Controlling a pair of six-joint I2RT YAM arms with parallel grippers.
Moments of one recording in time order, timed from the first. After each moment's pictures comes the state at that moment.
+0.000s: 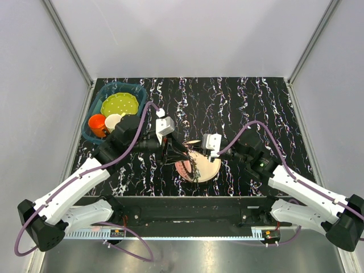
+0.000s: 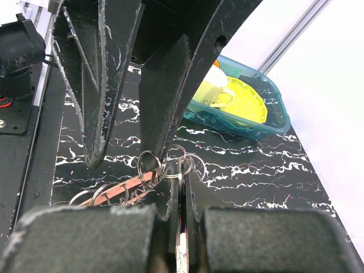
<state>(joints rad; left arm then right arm) -0.72 0.98 0.96 -0.23 0.81 -0.05 0.84 0.97 0.76 0.18 -0.51 -0.45</state>
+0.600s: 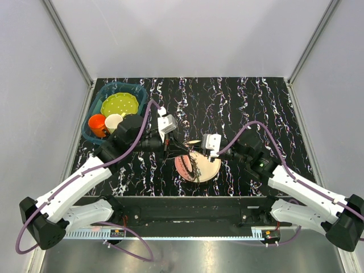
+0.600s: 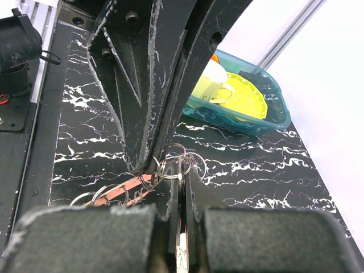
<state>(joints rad) -0.72 1.01 0.96 -0.22 0.75 -0.07 0.84 0.97 0.75 0.18 -0.50 -0.45</state>
